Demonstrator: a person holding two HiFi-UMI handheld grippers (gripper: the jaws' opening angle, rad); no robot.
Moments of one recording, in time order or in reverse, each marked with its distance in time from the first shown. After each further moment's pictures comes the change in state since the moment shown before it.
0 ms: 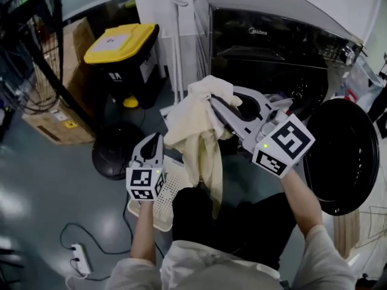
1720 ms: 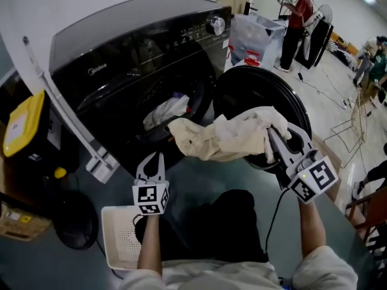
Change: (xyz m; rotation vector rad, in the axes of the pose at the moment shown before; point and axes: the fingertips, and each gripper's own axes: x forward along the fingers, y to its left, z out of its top) left arm 0.120 -0.303 0.004 -0.035 -0.048 -0.550; right arm -0.413 -0.071 0.002 -0.082 0.187 -0.914
